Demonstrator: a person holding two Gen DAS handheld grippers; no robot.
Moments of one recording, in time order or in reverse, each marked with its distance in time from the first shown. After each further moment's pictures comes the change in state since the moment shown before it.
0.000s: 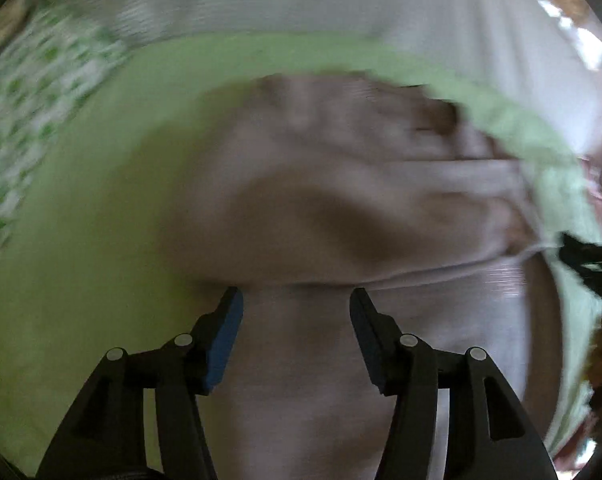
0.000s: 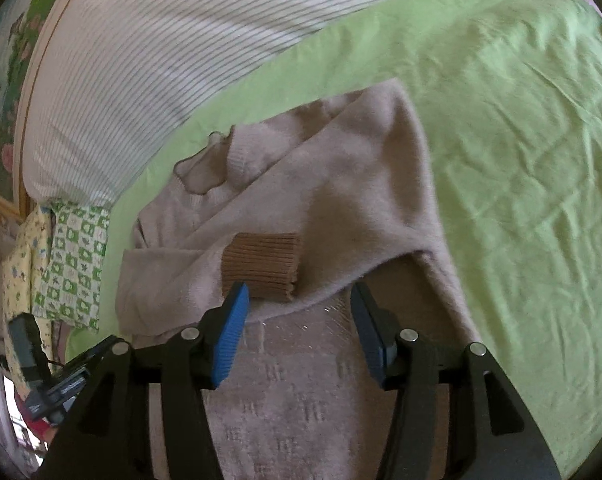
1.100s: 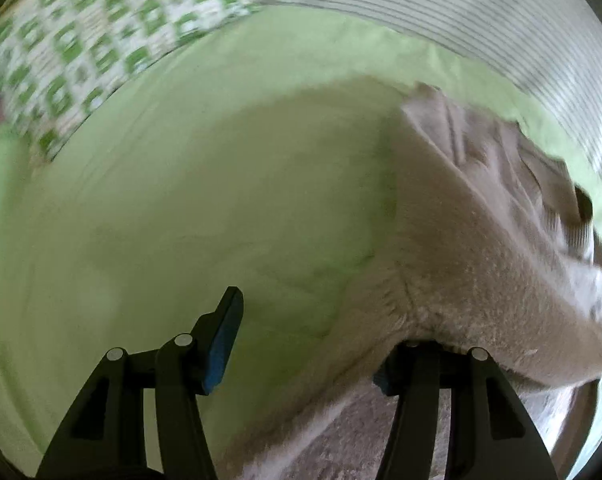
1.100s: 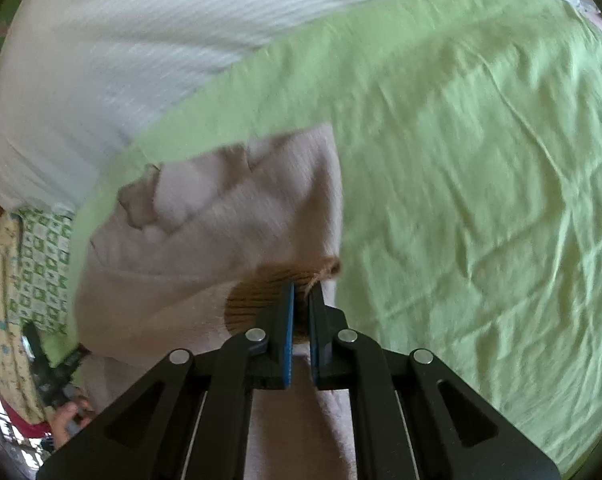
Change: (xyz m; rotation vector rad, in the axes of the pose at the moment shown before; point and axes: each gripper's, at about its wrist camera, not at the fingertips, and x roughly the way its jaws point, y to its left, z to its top) left arm 0.056 0.036 0.023 -0.385 -0.061 0.208; right arm 0.016 -0.069 0.057 -0.031 0.064 -0.067
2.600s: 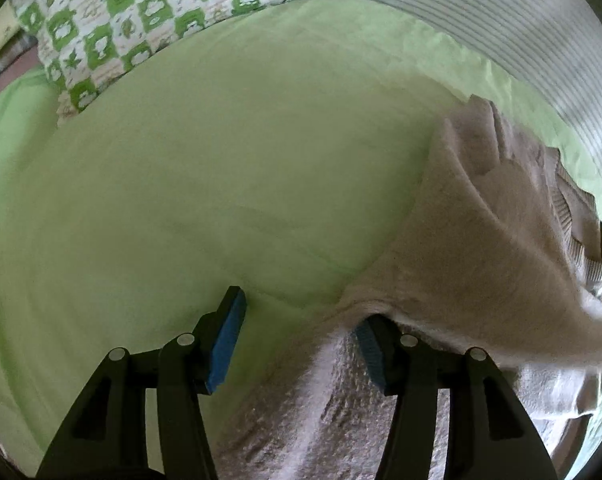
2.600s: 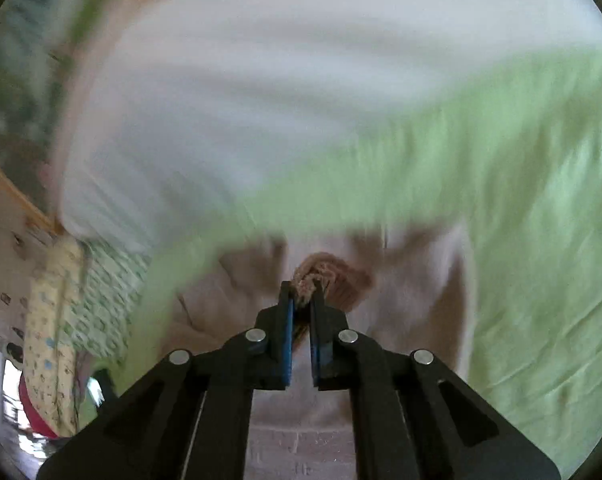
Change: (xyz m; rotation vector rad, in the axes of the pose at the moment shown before) left arm 0.024 0.005 0.009 -0.122 0.026 0.056; right arm -0.057 0.069 0.033 -0.065 -0.274 0.224
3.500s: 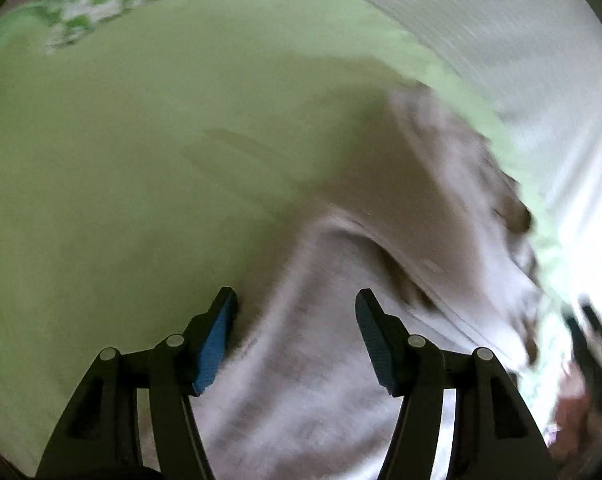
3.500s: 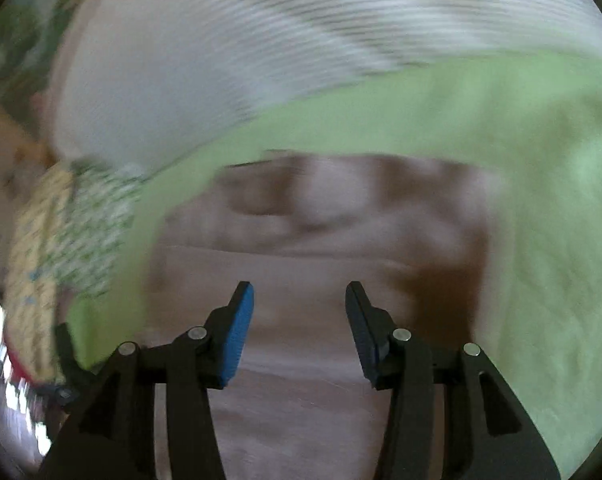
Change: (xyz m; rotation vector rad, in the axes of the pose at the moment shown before) left arm -0.034 0.019 -0.034 -0.053 0.137 -0.322; right arm 0.046 0.048 -0.037 -0.138 0.290 0.022
